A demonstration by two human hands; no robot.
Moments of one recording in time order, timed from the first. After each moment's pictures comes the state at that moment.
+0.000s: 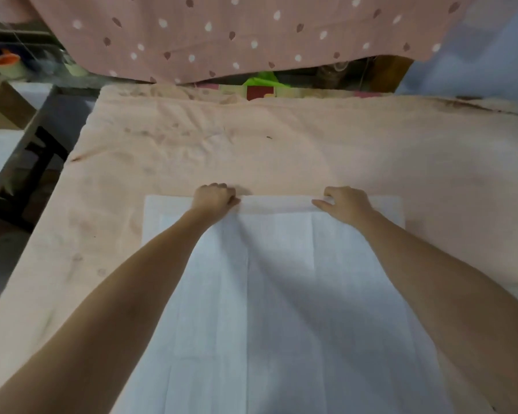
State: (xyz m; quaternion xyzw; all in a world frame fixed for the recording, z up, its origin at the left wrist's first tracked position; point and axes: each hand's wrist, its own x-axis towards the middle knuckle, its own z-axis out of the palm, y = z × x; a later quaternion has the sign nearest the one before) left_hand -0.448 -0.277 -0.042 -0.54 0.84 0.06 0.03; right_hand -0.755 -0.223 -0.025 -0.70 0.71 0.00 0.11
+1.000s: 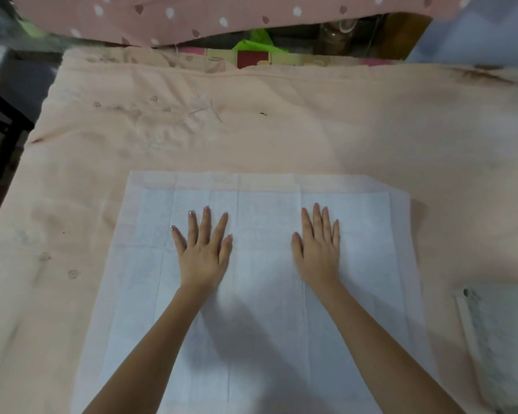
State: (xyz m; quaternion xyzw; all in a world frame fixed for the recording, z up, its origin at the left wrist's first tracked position) left_hand -0.448 -0.160 -0.116 -0.66 0.74 0.13 0.00; right_hand -0.676 -0.135 -0.111 -0.64 0.76 -0.08 0.05
